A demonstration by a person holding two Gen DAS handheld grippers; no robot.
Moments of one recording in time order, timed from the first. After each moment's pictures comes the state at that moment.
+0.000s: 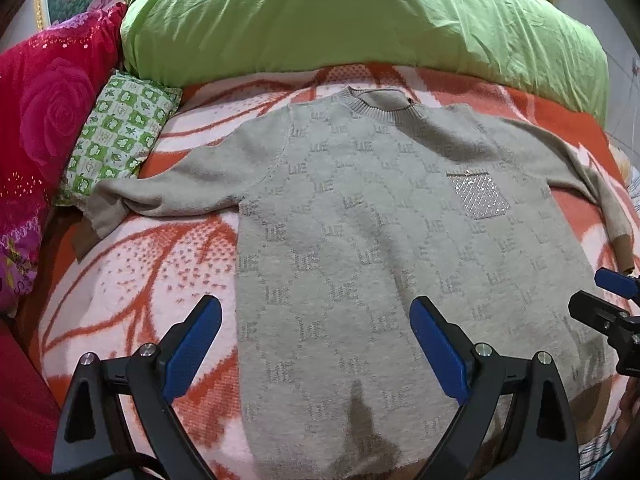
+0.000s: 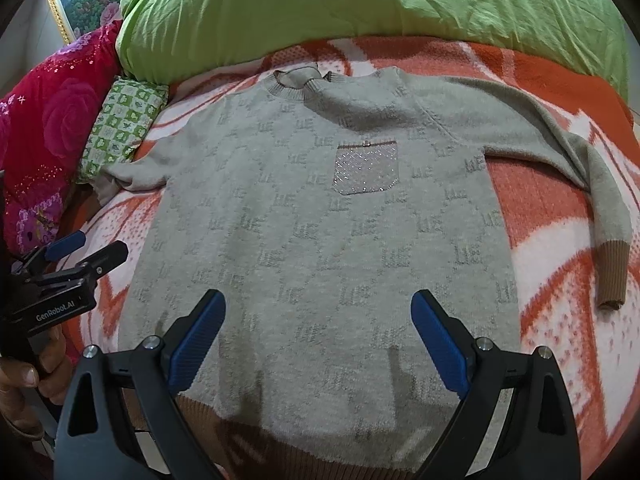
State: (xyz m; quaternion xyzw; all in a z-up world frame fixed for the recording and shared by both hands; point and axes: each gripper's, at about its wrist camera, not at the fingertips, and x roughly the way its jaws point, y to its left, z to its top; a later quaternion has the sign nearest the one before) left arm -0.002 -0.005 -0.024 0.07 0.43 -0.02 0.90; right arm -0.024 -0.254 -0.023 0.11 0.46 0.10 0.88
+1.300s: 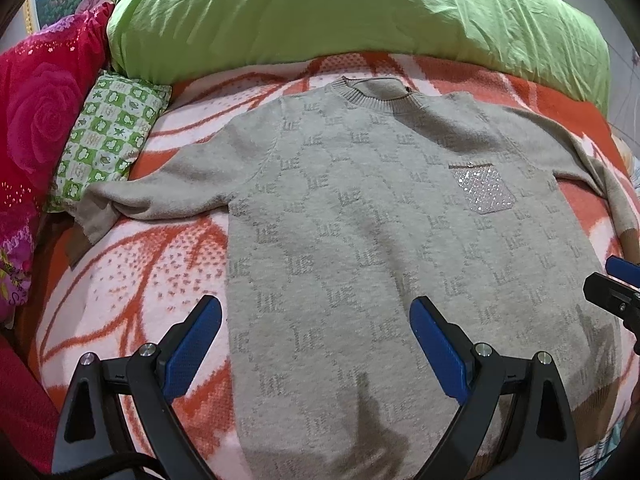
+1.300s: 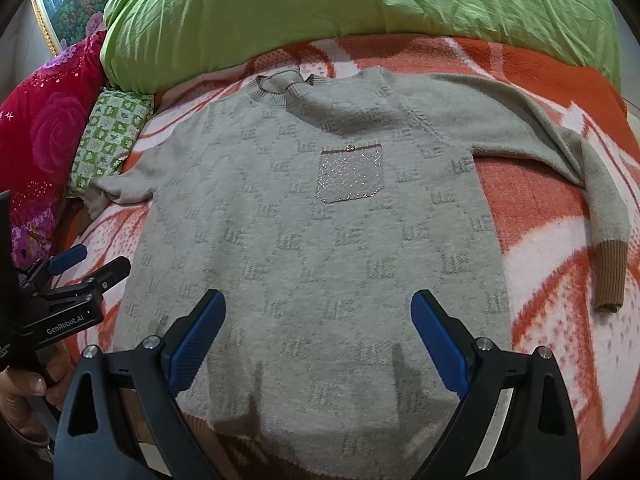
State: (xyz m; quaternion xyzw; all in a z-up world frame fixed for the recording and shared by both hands) left arm 0.013 -0.010 -0.039 0.08 0.44 -0.03 0.89; right arm -0.012 -0.266 -0.024 0.12 0.46 0.09 0.88
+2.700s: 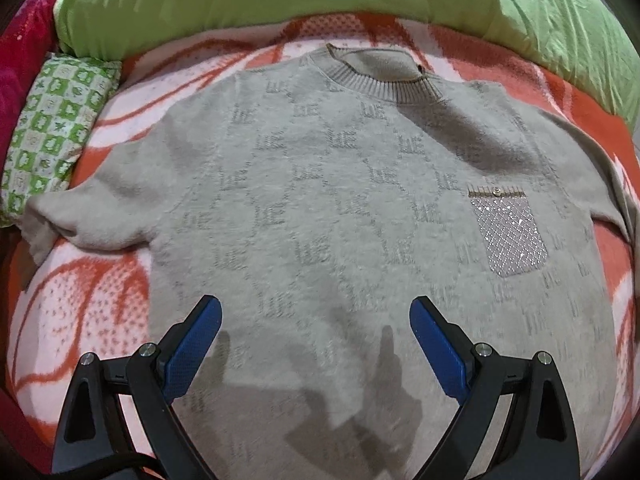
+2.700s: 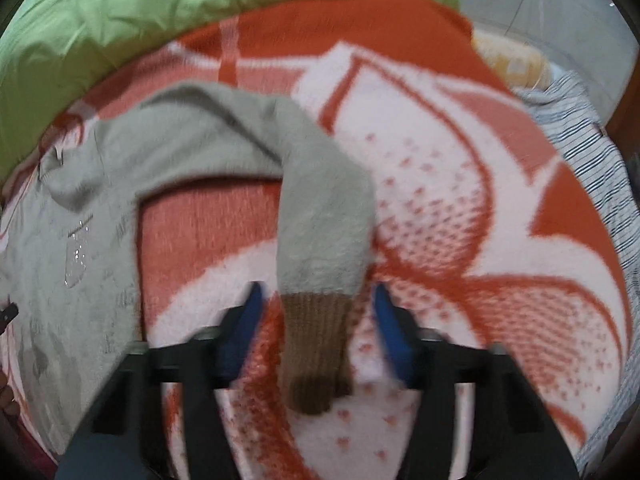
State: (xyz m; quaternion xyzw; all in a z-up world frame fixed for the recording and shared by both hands) left arm 0.136 -0.051 -0.082 0.05 0.51 -0.03 0.86; right arm 0.011 -0.515 -0.074 0.18 0.52 -0.14 0.83
